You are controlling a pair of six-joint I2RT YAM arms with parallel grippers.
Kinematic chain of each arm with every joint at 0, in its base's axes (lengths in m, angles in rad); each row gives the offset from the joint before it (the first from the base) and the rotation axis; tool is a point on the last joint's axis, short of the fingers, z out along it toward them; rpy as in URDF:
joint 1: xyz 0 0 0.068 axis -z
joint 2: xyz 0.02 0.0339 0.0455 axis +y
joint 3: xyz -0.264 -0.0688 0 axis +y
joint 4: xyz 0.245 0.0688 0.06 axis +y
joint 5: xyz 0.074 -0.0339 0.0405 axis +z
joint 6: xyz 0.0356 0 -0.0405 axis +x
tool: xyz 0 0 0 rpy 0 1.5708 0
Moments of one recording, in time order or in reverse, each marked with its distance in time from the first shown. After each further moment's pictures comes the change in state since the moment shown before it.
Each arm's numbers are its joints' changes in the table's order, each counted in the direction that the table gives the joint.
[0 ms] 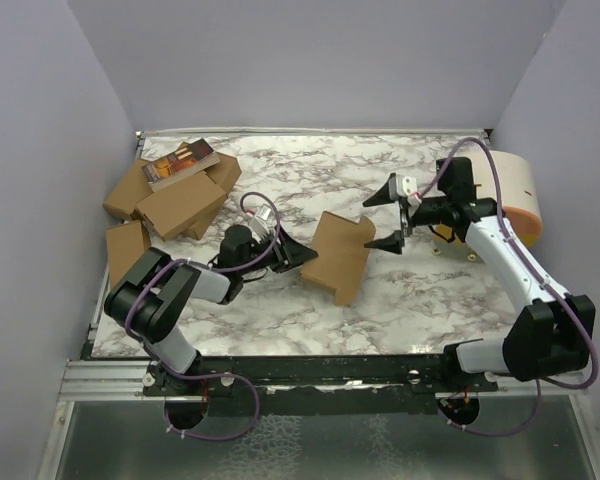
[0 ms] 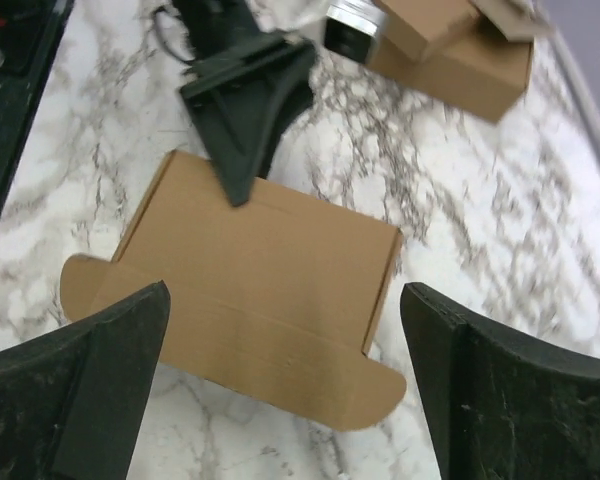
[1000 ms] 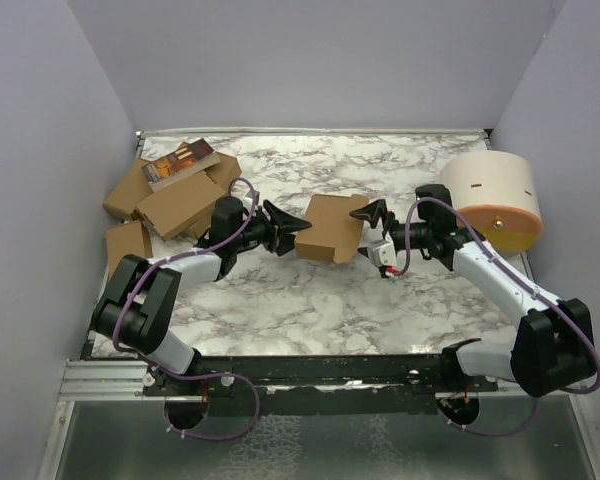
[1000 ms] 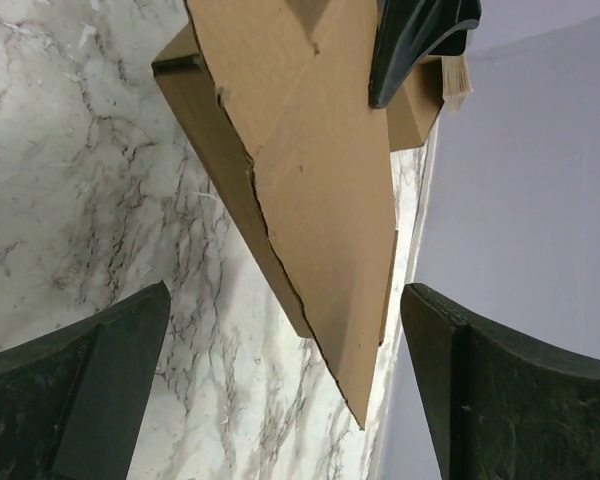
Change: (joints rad) left arm -0.118 -0.102 -0.228 0.428 -0.124 -0.432; right arm -0.122 -0.098 0.246 -0.149 -0.209 -0.836
